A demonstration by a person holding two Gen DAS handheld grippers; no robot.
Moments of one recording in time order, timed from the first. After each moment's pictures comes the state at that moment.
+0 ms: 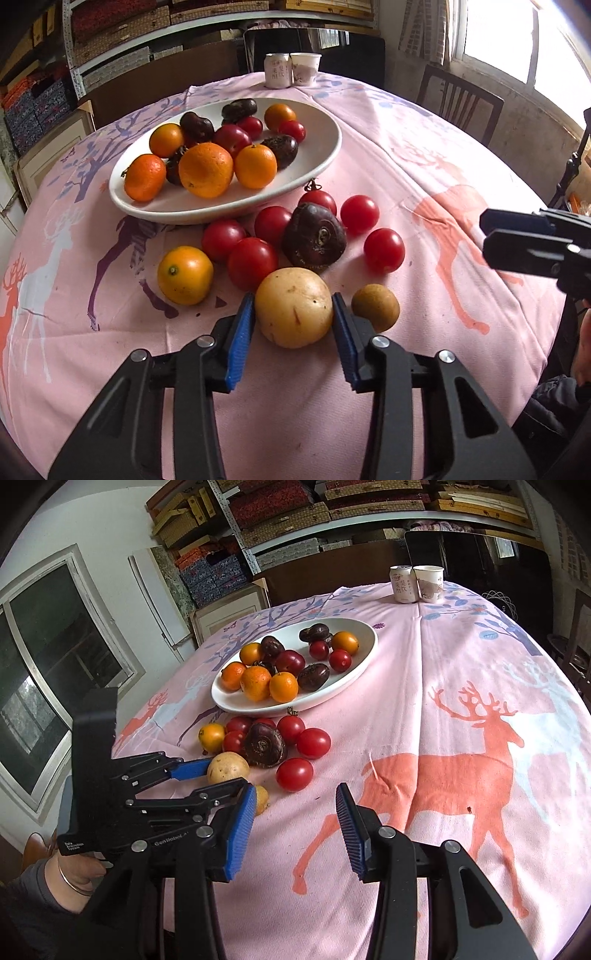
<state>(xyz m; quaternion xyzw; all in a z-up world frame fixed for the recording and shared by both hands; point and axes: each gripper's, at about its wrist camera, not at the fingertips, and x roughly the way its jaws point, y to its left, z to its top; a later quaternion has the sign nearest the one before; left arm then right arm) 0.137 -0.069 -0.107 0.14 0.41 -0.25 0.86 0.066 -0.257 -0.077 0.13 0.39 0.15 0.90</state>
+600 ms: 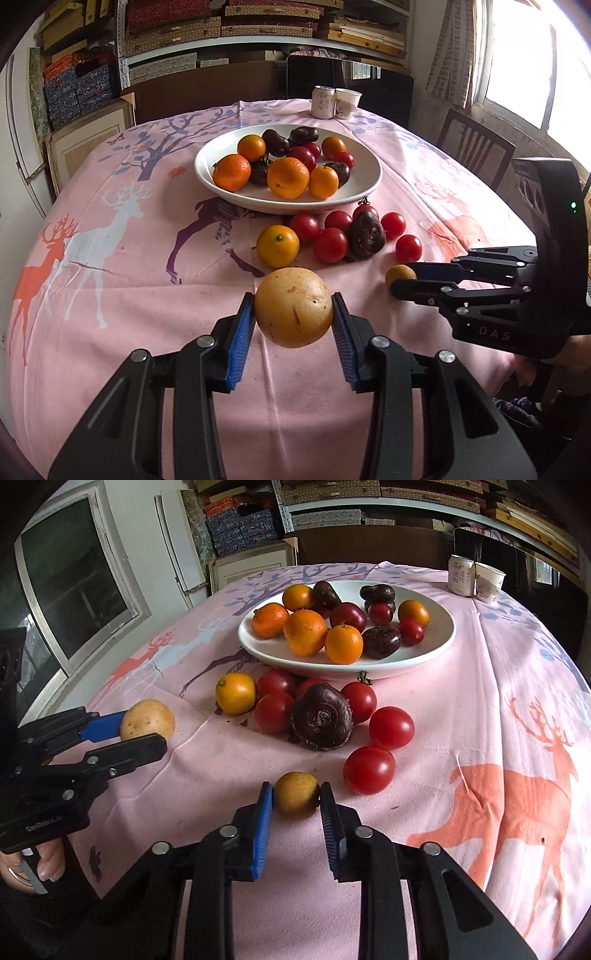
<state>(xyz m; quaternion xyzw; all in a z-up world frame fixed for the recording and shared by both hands) 0.106 0.009 -0.076 0.08 0.39 -0.22 0.89 0.096 -0.181 -0.101 0.04 0.43 0.18 0.88</state>
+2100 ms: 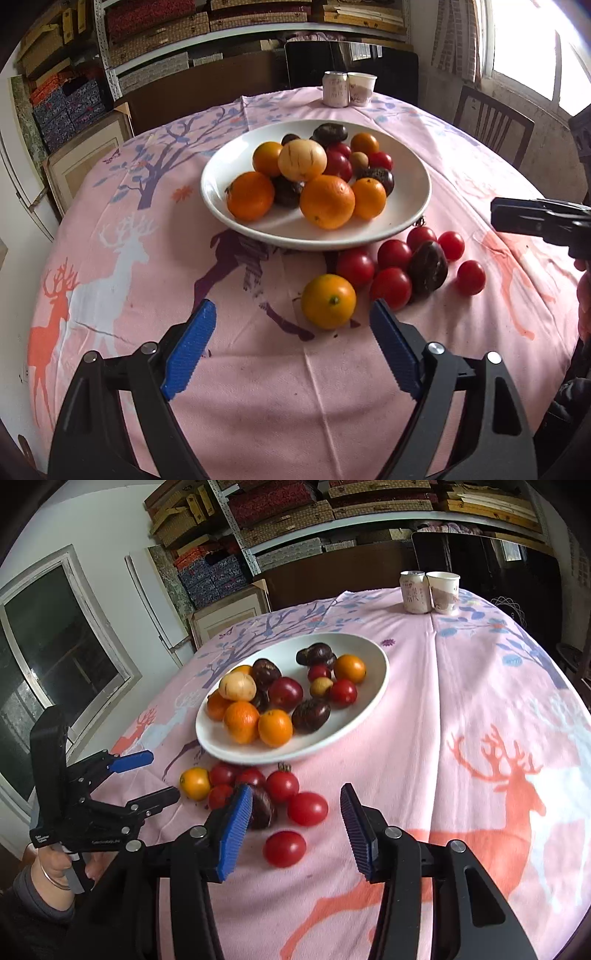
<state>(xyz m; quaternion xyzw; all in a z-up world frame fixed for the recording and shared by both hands) 0.178 -0.006 -0.085 0.14 0.40 -0.20 0.88 0.128 -0.254 -0.072 0.13 0.39 0.15 0.90</state>
